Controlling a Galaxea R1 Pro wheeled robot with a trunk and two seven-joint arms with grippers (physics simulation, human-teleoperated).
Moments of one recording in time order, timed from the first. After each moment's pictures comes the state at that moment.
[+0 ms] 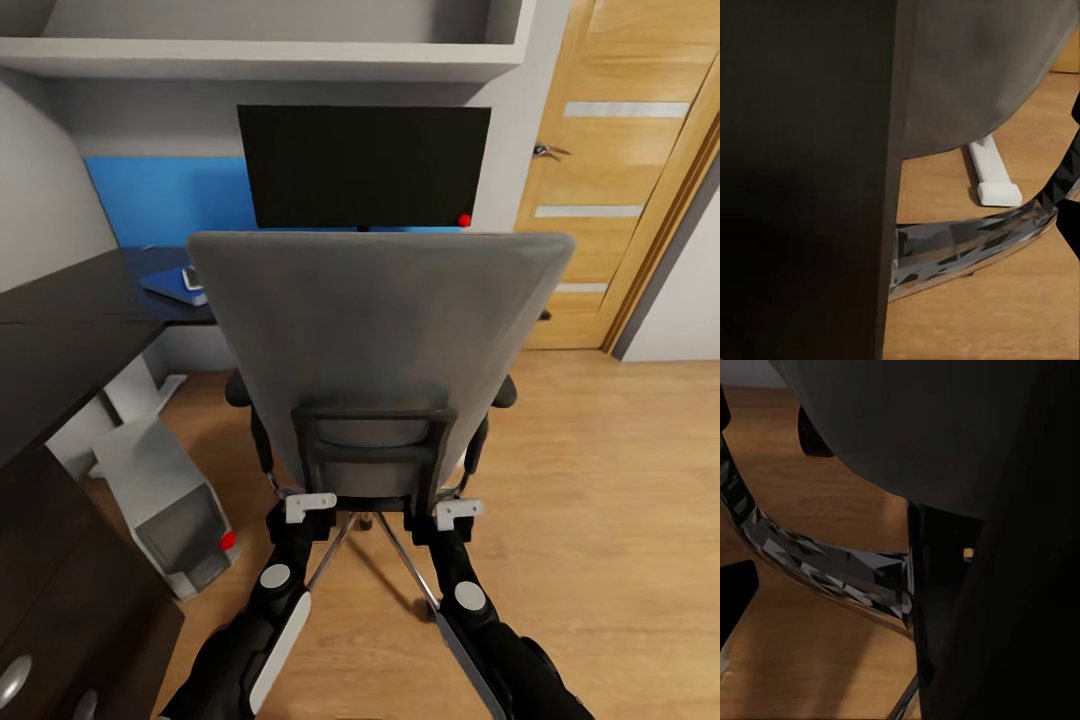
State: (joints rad) left arm -0.40 -0.14 -0.36 -1.14 0.15 0.16 0.40; right arm -0.39 -0.01 0.46 -1.12 -0.13 0.01 -0.40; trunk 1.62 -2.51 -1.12
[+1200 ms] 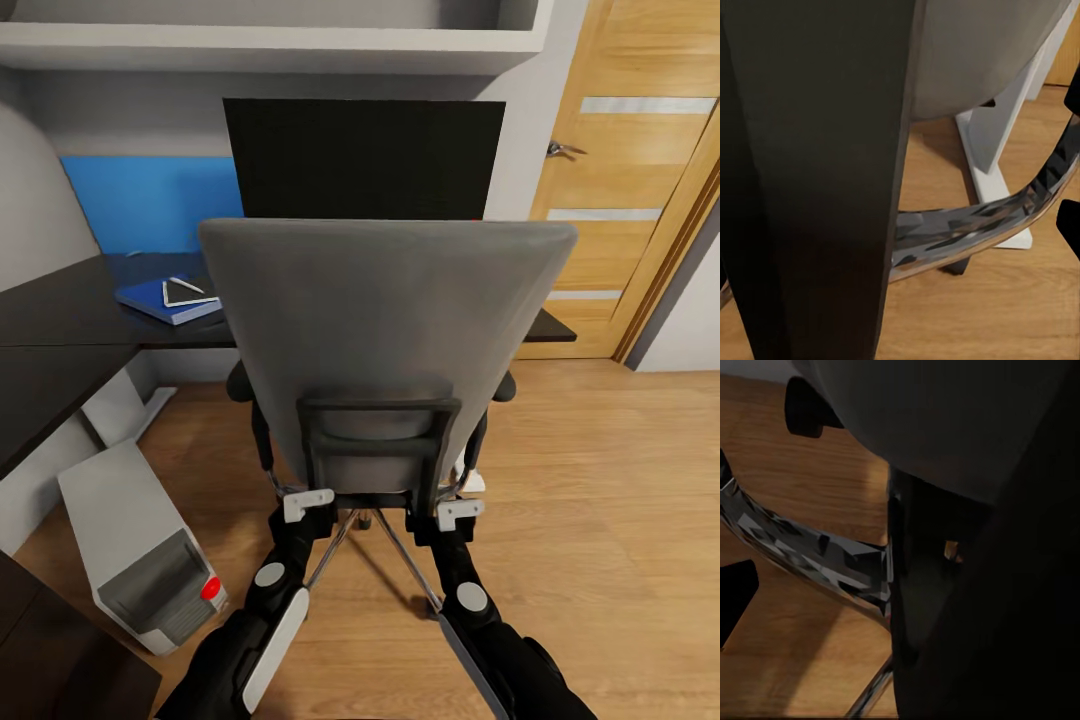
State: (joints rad) left arm -0.39 -0.12 -0.38 -1.18 0.28 0.16 0.40; right arm -0.39 -0.01 0.46 -1.11 -0.12 0.01 -0.40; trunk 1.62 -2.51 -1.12
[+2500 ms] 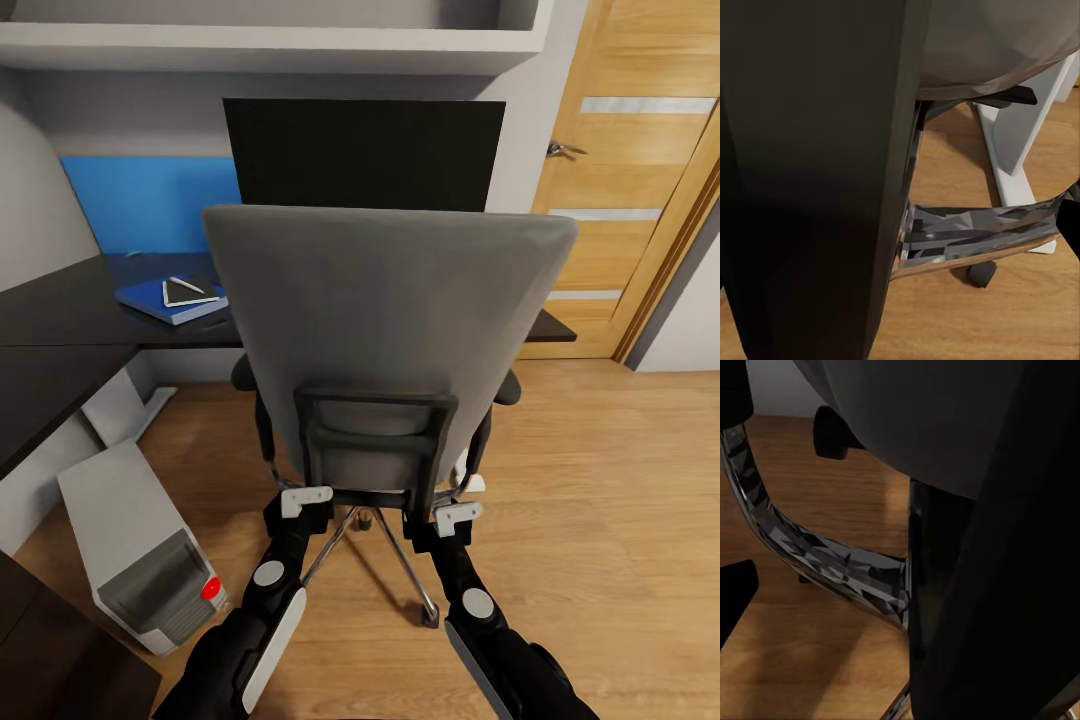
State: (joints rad) left arm -0.39 -0.12 -0.36 -1.20 0.18 0.16 0.39; right arm -0.37 -0.04 0.46 -1.12 -0.12 -0.01 -0.32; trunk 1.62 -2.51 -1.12
